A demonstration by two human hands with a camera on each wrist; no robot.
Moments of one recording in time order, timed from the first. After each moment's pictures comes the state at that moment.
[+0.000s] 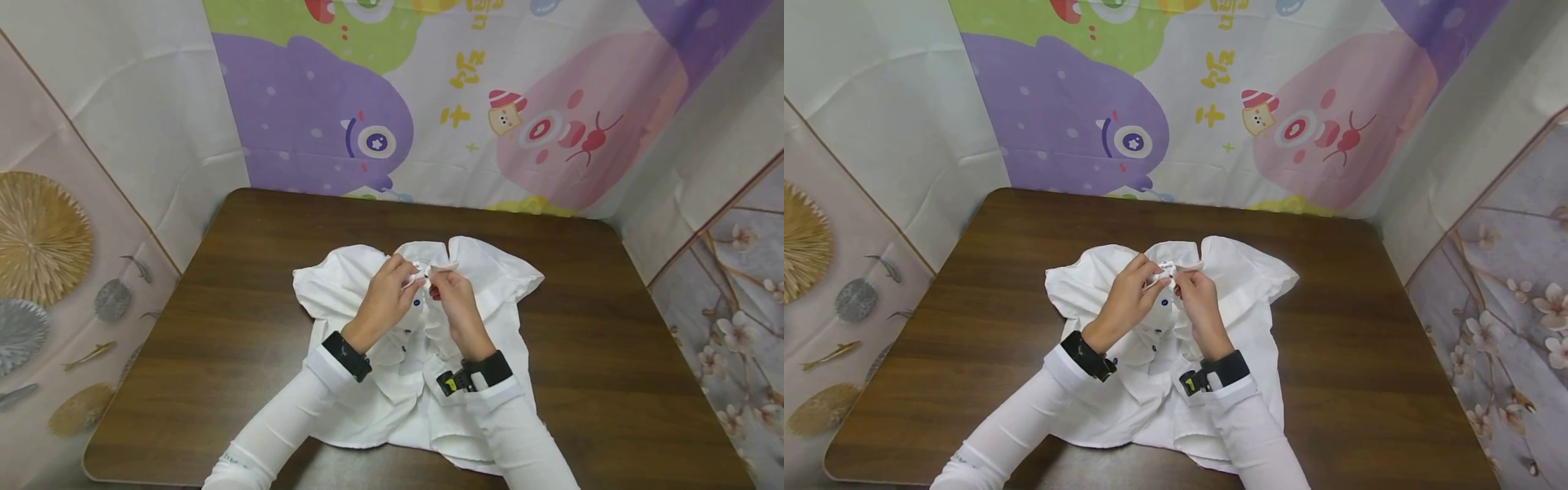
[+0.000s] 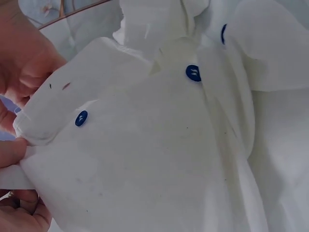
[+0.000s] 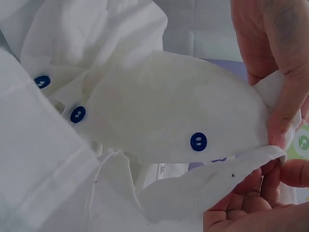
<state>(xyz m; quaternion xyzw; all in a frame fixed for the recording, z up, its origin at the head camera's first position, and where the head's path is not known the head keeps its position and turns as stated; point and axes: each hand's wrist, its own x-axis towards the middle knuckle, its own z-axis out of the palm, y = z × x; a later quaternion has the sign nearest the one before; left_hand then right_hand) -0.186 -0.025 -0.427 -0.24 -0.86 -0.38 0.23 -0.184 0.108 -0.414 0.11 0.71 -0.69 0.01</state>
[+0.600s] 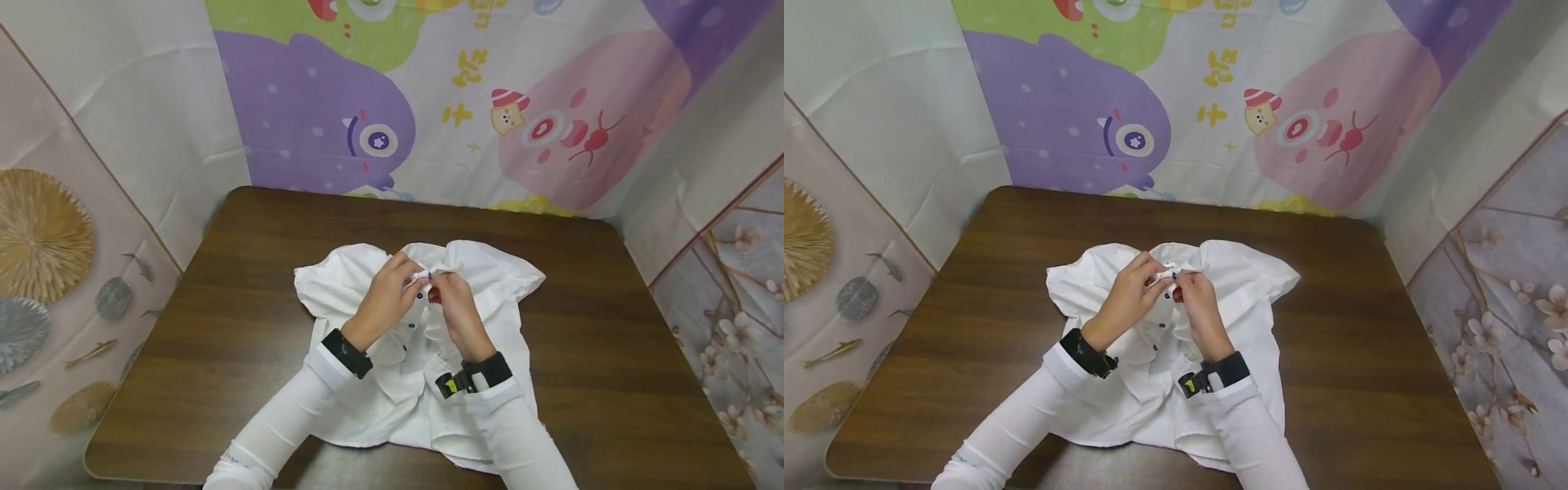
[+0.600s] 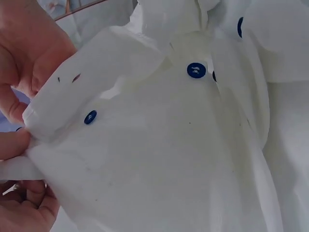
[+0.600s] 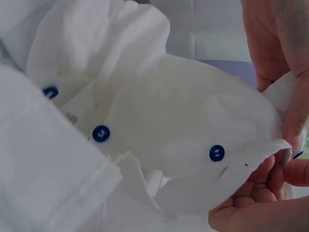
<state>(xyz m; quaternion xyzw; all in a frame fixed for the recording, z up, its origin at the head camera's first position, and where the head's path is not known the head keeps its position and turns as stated) -0.183 -0.026 -0.419 -0.25 -0.87 -0.39 0.18 -0.184 0.106 -0.423 0.09 0.67 -0.74 0.02</state>
